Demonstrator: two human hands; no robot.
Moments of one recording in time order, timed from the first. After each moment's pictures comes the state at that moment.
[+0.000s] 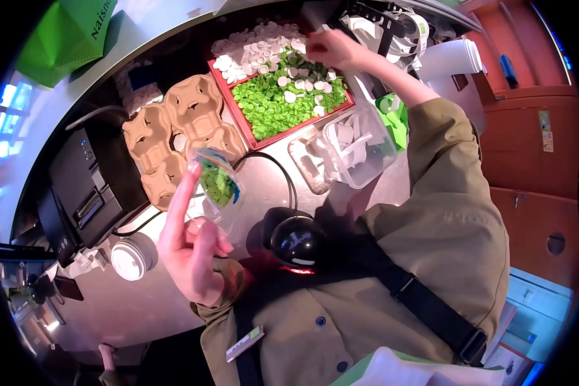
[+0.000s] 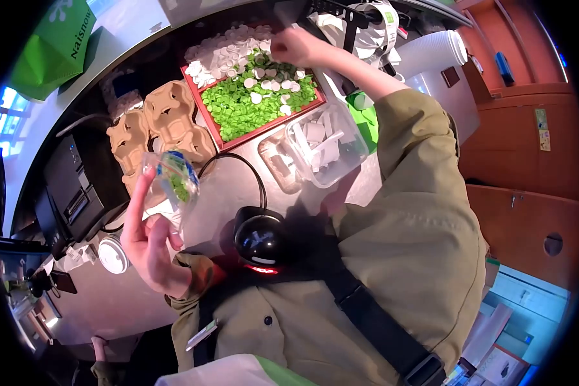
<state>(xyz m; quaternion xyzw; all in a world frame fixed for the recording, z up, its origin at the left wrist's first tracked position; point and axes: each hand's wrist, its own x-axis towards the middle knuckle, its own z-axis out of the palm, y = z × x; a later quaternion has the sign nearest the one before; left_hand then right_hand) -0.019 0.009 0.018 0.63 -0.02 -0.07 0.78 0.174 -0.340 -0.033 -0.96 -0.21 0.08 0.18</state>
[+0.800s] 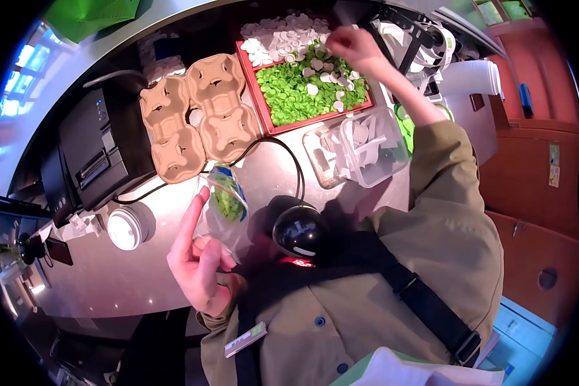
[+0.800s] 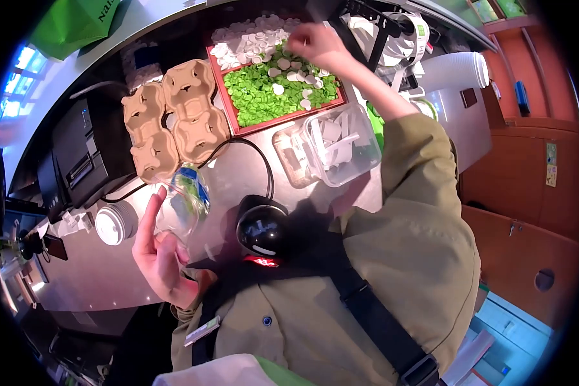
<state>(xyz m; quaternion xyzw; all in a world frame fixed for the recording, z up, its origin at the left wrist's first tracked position) -0.069 0.019 0.017 0.62 0.10 -0.05 0.78 0.161 -0.317 -0.039 -0.96 -0.13 -0.02 0.25</state>
